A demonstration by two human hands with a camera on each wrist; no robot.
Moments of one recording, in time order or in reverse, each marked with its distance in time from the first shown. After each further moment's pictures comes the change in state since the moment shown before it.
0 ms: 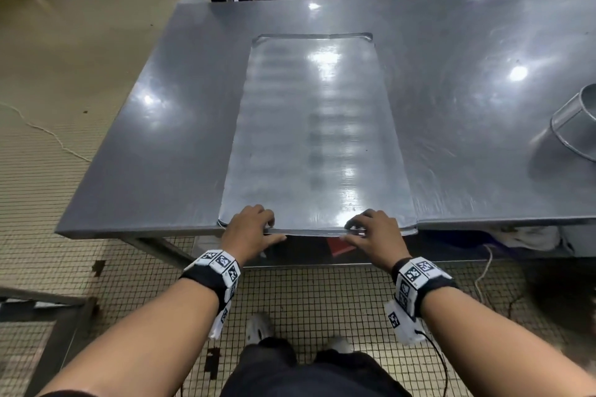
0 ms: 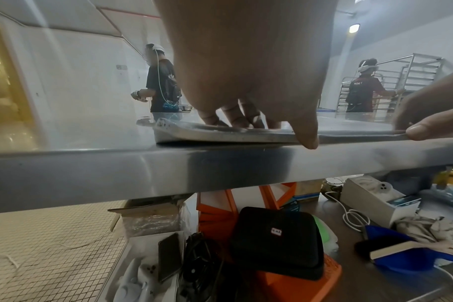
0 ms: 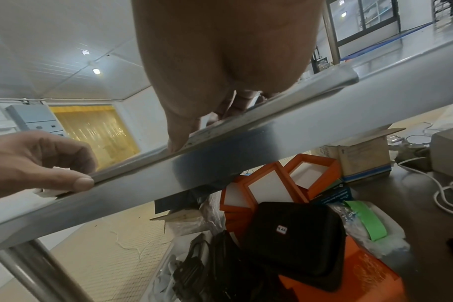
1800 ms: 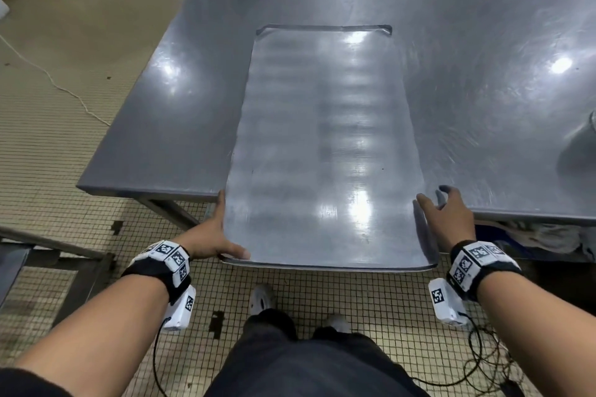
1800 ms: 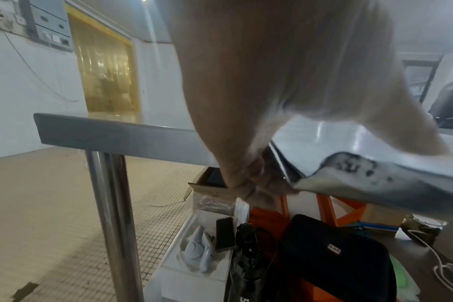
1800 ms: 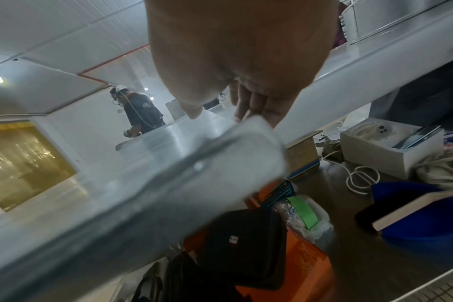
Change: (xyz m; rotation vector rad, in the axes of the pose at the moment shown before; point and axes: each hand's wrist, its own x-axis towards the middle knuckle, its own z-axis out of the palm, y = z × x) left_hand -0.068 -0.090 0.009 -0.620 -0.373 -0.388; right_hand -0.012 0.072 -0.051 0.391 0.141 0.563
